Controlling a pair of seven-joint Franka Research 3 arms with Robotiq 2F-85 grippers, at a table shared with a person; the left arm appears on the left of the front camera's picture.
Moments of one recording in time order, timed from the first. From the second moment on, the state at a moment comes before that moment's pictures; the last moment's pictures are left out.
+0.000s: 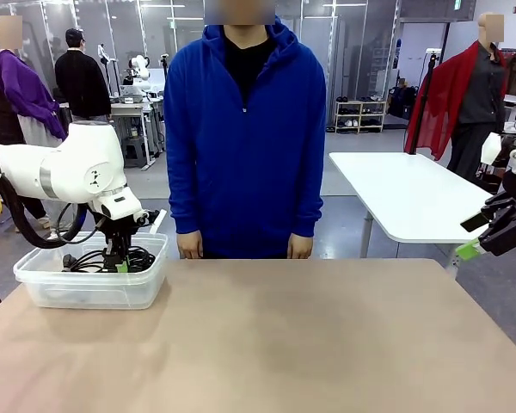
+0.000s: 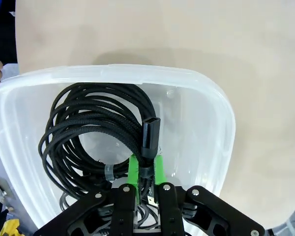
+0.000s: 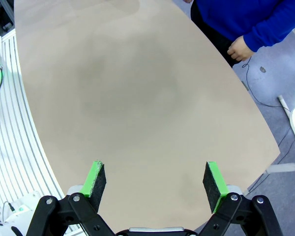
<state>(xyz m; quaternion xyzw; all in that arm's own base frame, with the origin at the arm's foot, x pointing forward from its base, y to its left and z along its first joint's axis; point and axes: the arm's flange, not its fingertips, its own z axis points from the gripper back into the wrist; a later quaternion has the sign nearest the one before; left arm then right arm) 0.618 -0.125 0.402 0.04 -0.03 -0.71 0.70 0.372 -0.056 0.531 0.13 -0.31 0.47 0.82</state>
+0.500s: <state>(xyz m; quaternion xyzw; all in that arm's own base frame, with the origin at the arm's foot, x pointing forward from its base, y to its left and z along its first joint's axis) 0.621 -0.126 0.410 0.04 -0.03 -0.71 0.70 0.372 -0.056 0.531 0.13 -0.31 0.47 0.82</state>
